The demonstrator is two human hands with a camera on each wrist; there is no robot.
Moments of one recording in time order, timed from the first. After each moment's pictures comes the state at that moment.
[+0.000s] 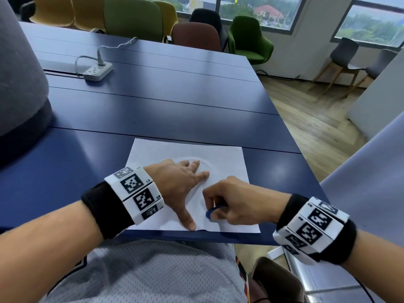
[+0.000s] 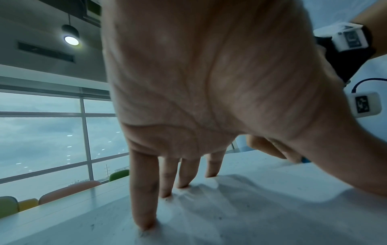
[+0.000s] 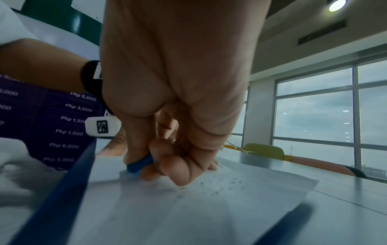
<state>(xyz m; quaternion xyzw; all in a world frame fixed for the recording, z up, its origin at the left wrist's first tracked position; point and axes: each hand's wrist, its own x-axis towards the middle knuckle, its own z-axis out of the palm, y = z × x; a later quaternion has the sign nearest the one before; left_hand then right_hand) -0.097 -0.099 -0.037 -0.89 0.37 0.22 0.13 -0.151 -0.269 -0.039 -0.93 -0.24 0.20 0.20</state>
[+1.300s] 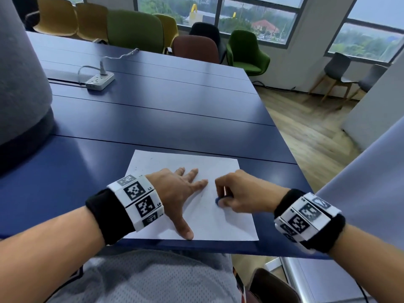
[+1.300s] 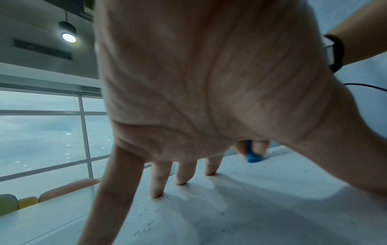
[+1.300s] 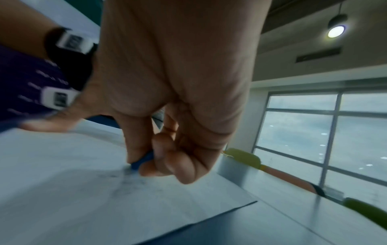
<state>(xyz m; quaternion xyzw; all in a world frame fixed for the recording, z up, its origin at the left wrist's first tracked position) -0.092 -0.096 -0.042 -0.90 0.35 0.24 0.12 -0.127 -0.290 -0.032 -0.97 -0.18 0.14 0.13</state>
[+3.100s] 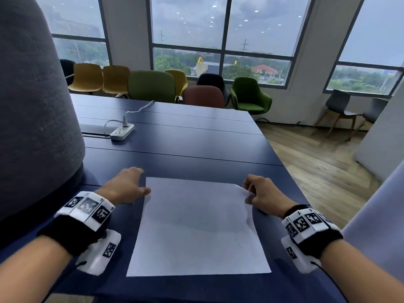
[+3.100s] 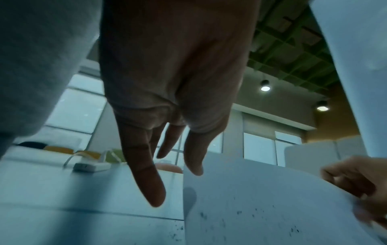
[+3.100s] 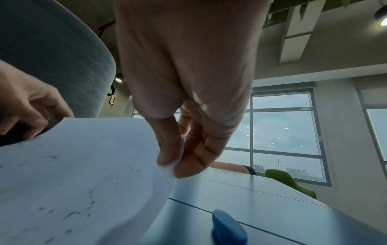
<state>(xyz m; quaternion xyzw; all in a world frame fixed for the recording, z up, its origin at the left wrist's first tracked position) -0.004 0.027 -0.015 -0.97 0.03 0.06 -0.25 -0.052 -0.331 -0.025 -0.97 -0.04 -0.02 0.25</state>
